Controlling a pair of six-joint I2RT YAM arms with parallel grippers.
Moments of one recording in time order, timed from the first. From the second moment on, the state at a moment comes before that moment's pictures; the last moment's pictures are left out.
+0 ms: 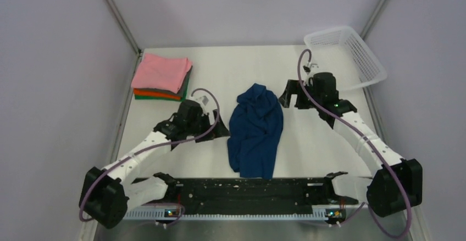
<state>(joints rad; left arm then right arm) -0.43 1.05 0.68 -0.42 0.31 -0.69 0.26 1.17 0.89 -0.33 -0.18 0.32</state>
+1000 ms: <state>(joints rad) -0.70 1.53 0.74 -0.25 0.08 -0.88 0.59 1.87 1.27 -0.29 0.27 0.36</state>
